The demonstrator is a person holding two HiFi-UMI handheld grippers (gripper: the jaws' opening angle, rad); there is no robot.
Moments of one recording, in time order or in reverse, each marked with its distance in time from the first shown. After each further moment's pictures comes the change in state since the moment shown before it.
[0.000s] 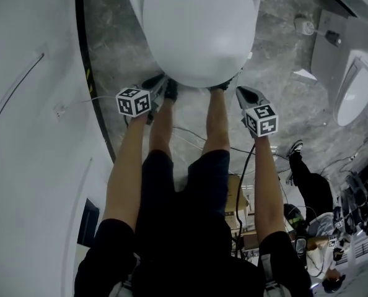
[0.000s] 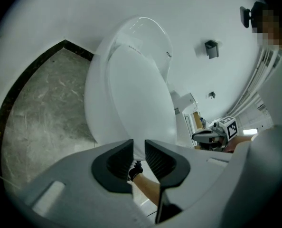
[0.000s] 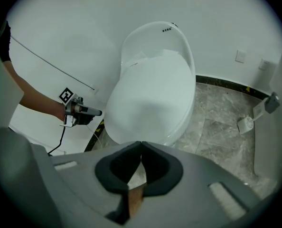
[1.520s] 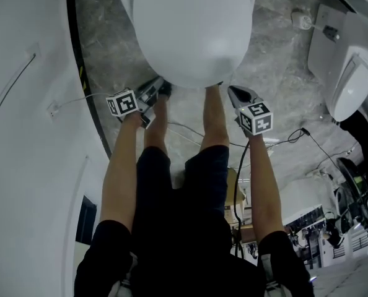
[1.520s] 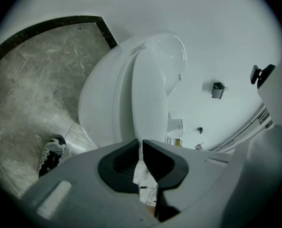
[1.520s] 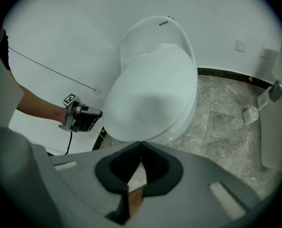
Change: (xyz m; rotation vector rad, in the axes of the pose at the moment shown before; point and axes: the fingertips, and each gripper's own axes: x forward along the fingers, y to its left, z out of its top) left arm -0.001 -0.010 -0.014 -0.412 -0.110 -0.215; right arm 0.007 0.013 -0.012 0.057 0.030 0.056
